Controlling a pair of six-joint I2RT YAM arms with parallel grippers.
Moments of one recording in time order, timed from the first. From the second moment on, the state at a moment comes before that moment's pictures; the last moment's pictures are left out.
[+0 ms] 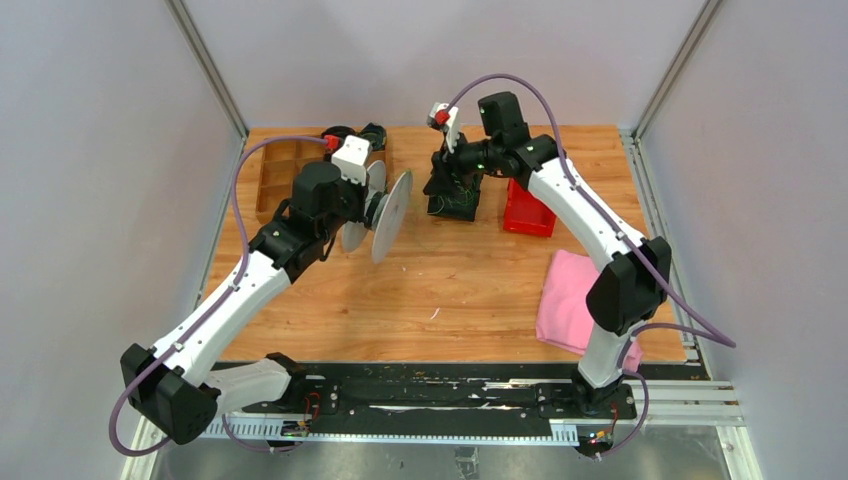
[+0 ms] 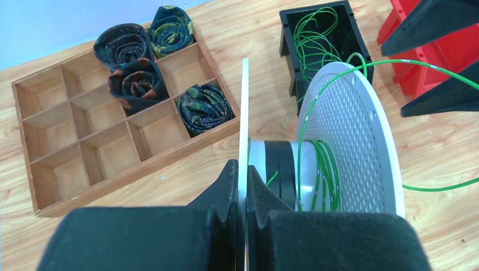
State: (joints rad) left arm -0.53 1.13 1.08 -0.29 -0.20 -0.01; right arm 0.51 1.78 1.78 -0.62 -0.71 -0.38
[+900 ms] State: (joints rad) left arm -0.53 1.13 1.10 -0.30 -0.18 -0.03; right arm 0.51 1.90 1.59 -0.37 -0.83 -0.12
